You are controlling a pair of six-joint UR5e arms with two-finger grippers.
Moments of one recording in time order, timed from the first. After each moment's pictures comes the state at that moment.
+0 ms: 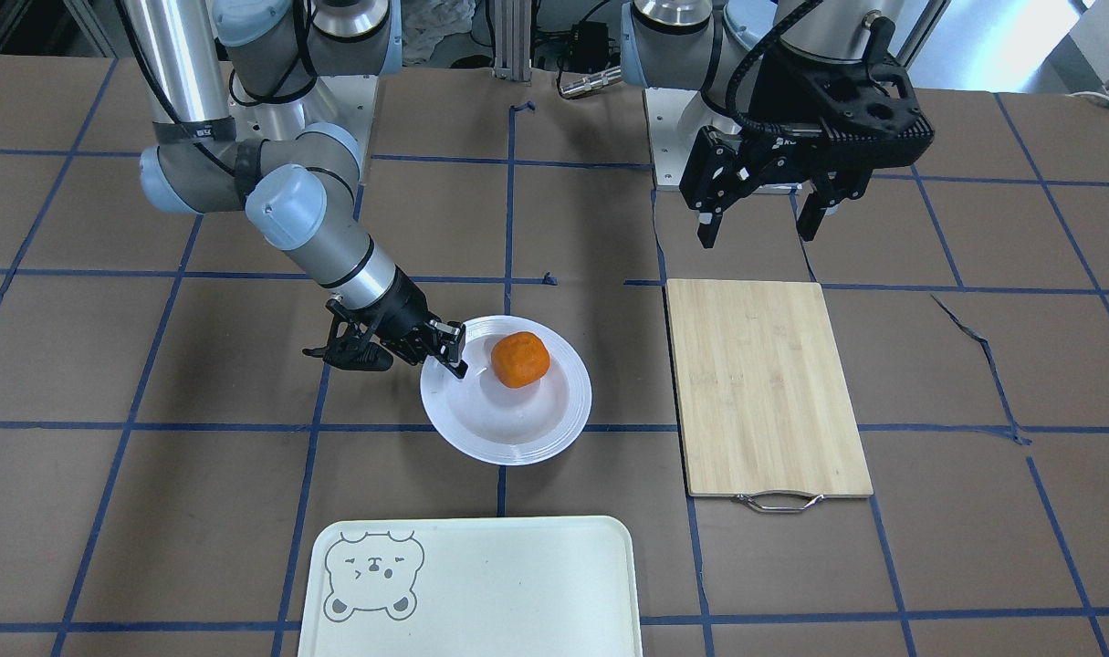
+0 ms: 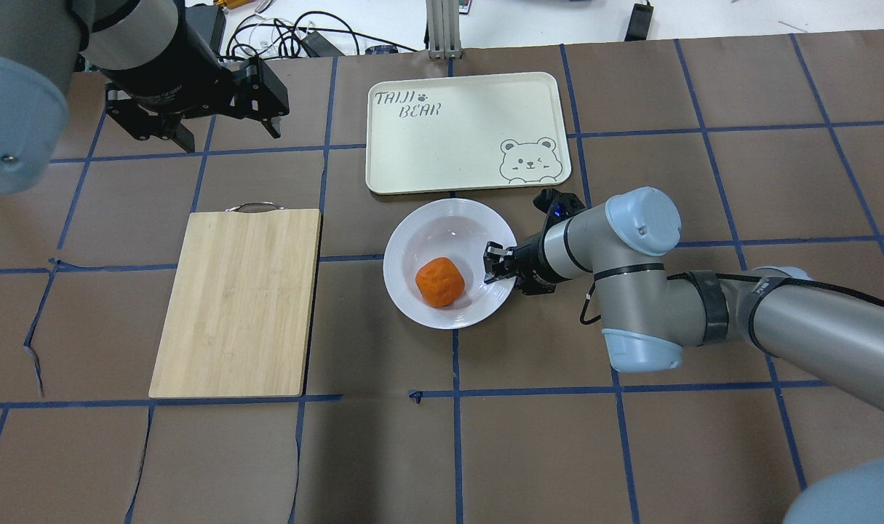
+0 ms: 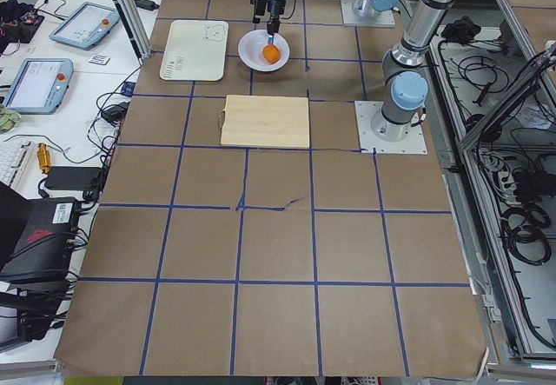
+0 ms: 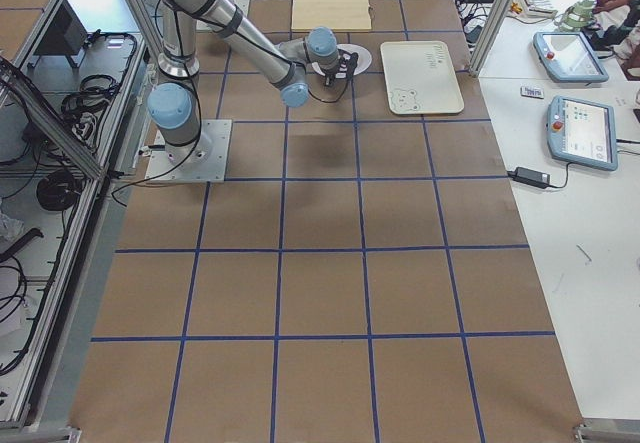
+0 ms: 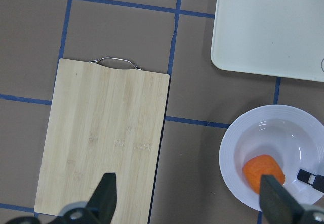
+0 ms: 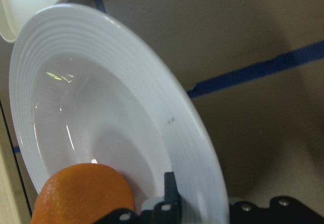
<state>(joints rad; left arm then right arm) -1.63 -1.54 -1.55 -1.44 1.60 -0.21 1.65 -1.25 2.17 -2.76 -1.07 0.49</state>
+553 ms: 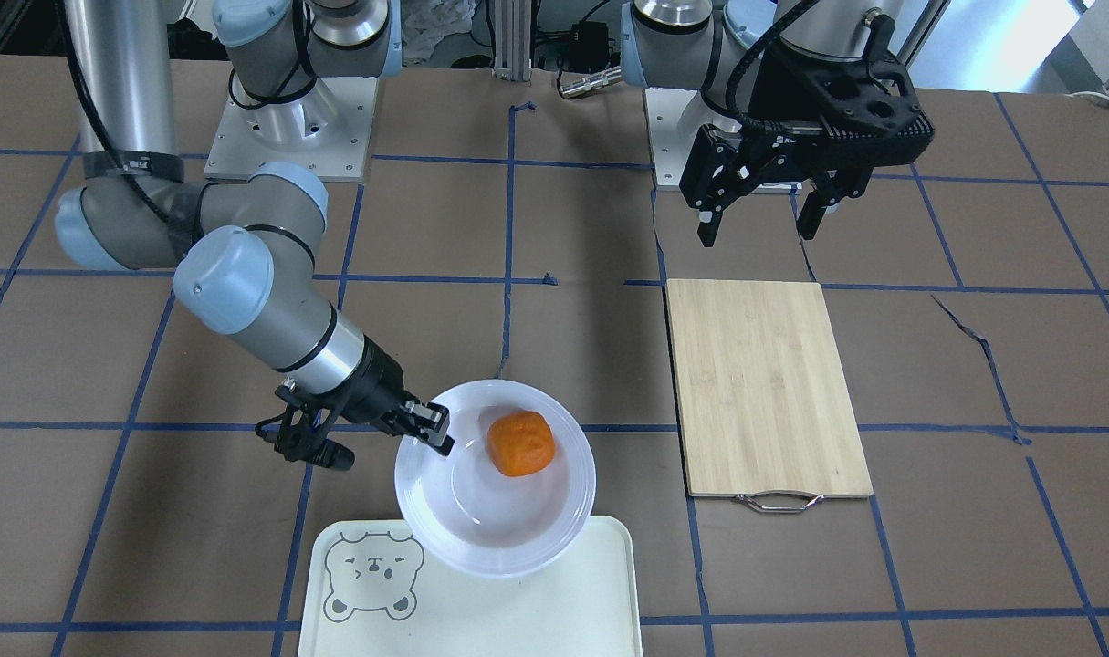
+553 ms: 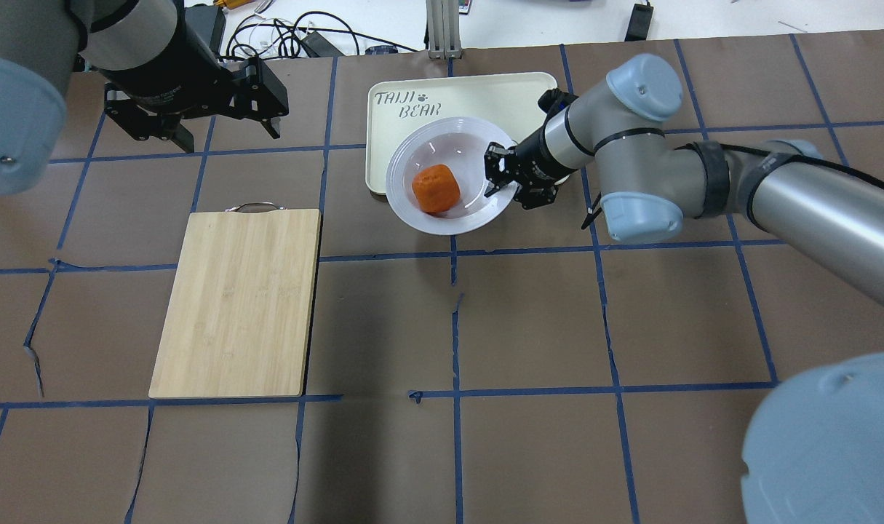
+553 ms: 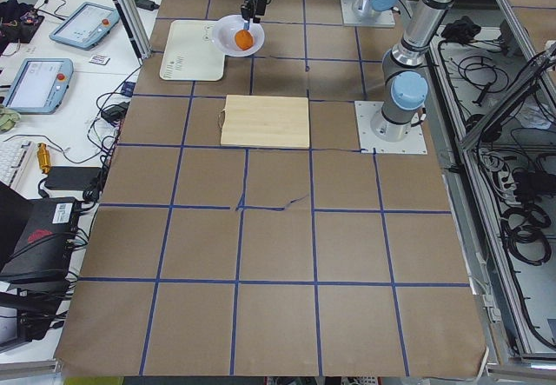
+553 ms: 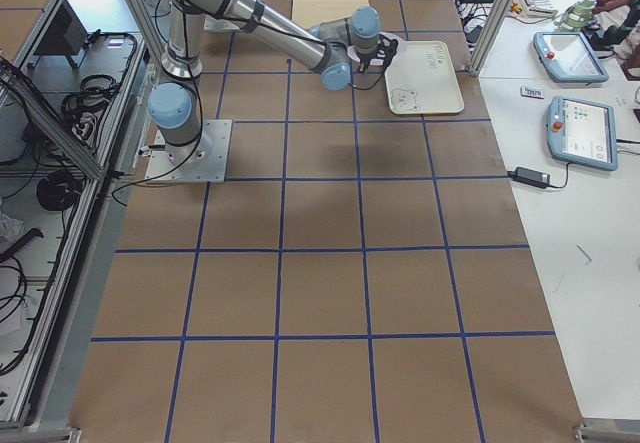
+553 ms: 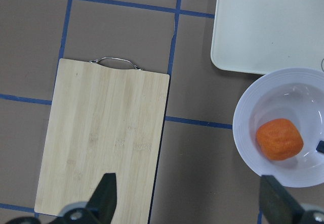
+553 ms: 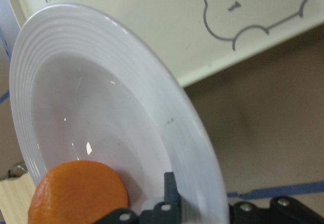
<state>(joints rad) -1.63 -1.54 -1.55 -1.44 1.61 -0.21 1.63 -1.12 1.74 -2.40 -1.07 0.54</state>
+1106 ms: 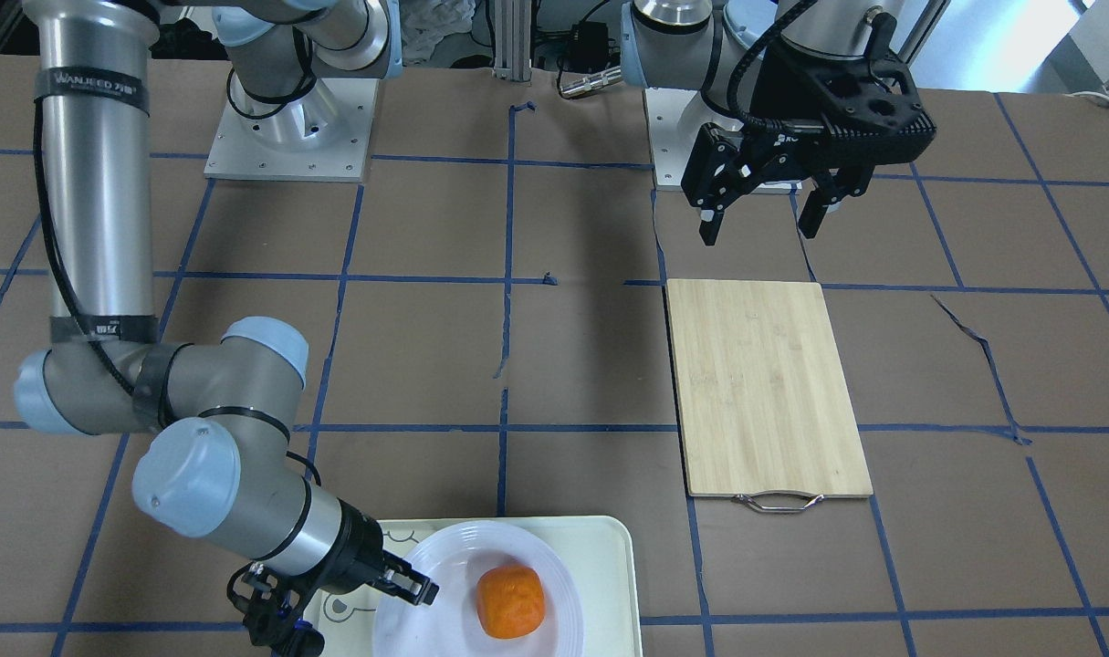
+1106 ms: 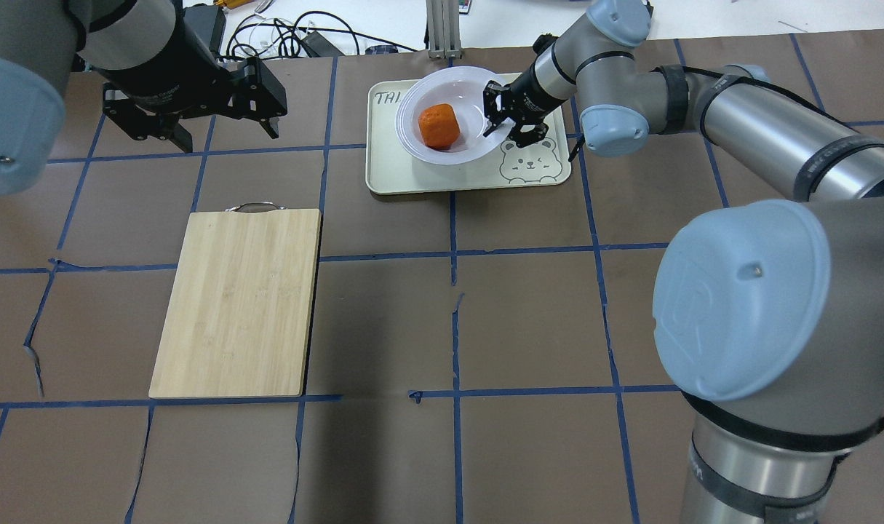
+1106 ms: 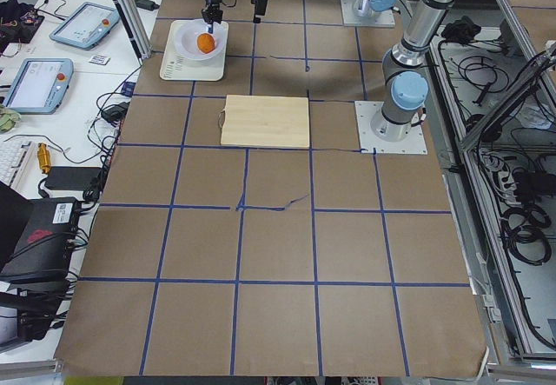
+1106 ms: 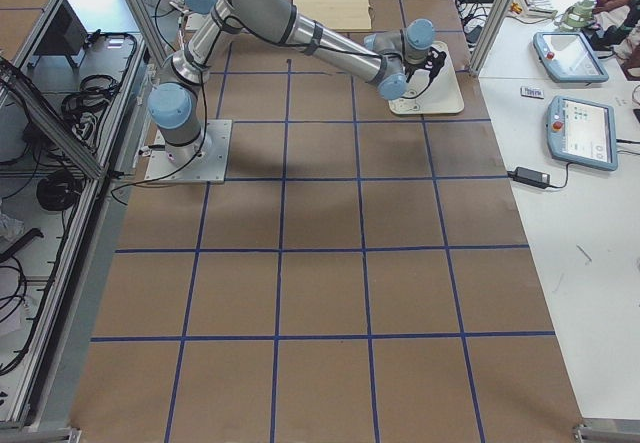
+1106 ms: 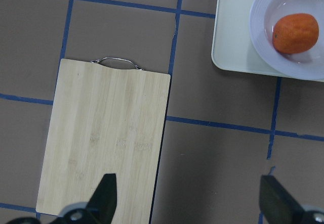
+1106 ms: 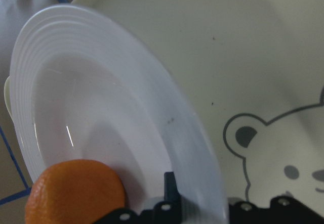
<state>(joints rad) -1.62 -1.53 -1.56 -1.45 1.61 -0.20 1.60 -0.81 1.33 -2.32 -1.07 0.57</state>
